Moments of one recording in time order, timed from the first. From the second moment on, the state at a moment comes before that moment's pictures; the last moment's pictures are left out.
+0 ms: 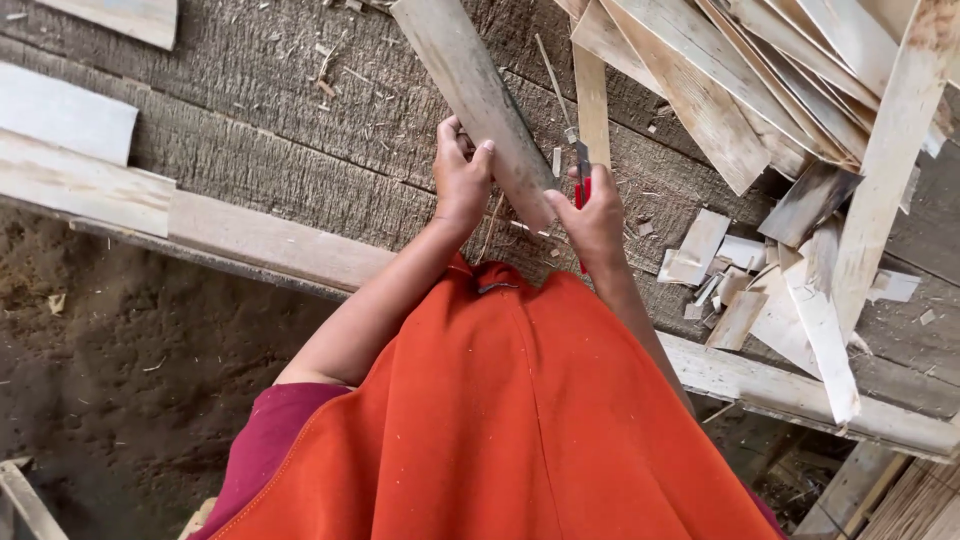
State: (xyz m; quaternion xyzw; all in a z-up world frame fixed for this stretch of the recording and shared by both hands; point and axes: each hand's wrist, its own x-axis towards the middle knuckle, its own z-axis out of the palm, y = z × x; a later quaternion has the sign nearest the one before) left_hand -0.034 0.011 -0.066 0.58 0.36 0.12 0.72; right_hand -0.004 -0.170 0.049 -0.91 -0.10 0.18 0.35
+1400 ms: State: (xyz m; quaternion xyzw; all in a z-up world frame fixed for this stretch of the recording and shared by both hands) left_hand -0.046 0.406 -0.043 0.81 0.26 0.20 0.49; right_hand 0.098 0.246 0.054 -0.95 -0.22 0.09 0.19
